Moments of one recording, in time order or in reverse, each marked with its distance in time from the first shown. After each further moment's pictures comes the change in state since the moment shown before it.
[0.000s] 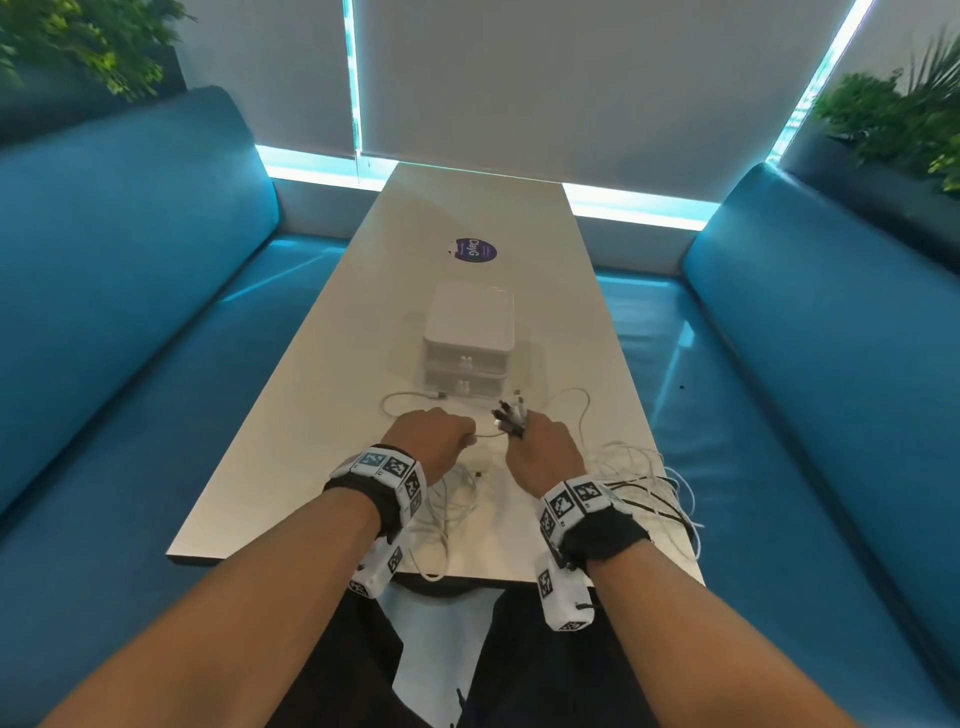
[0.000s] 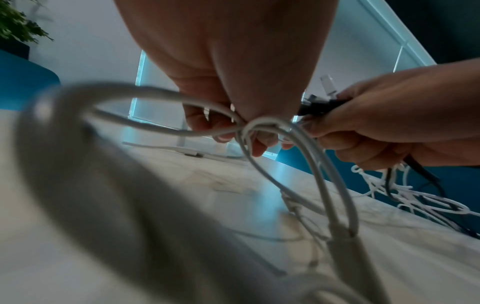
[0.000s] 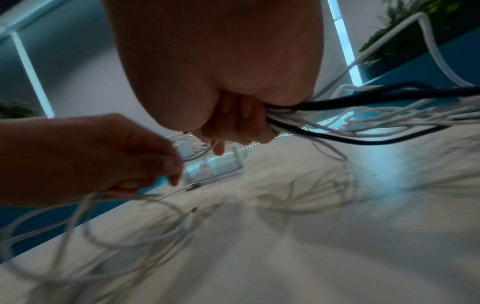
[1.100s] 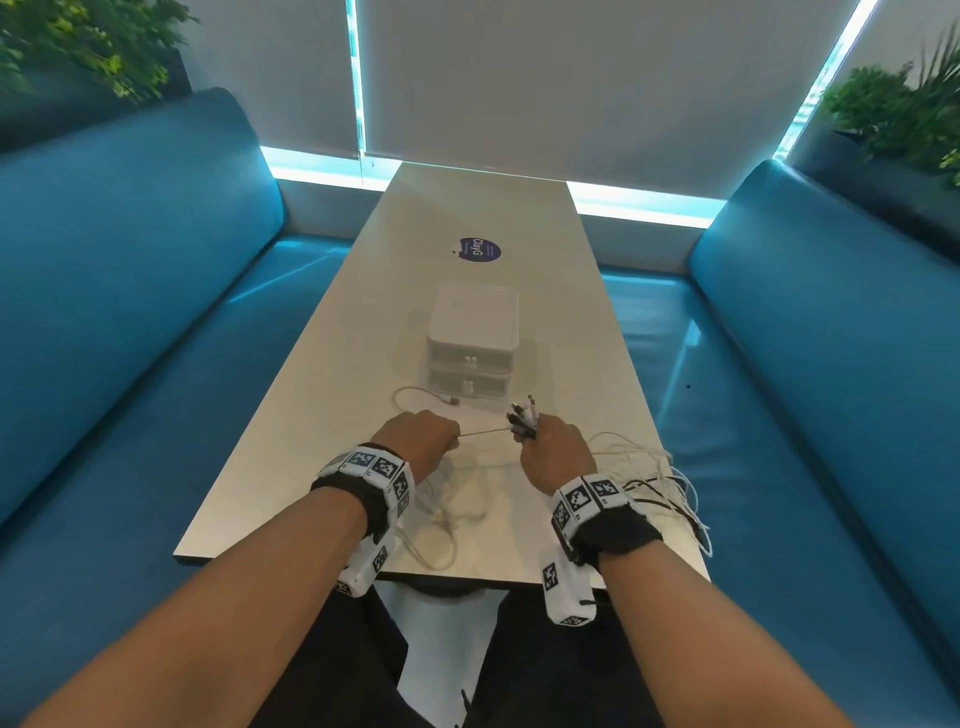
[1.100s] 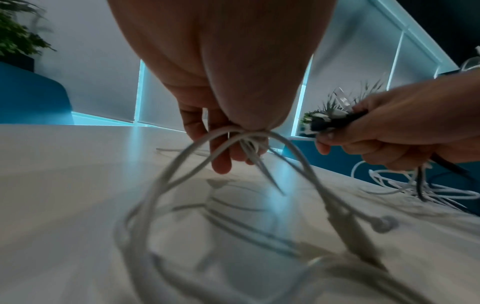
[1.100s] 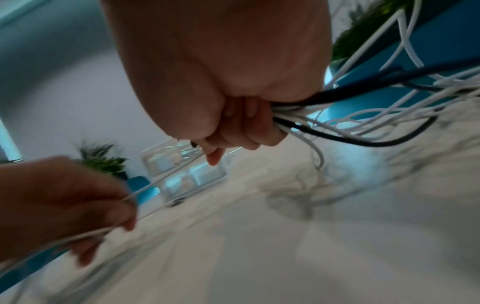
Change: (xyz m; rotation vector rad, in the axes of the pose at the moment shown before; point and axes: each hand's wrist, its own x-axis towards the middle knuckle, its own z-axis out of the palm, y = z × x) left_hand -0.007 -0.014 -0.008 0.001 -0.150 -0.043; right_hand 0.009 0.011 0.001 0.041 -0.023 0.047
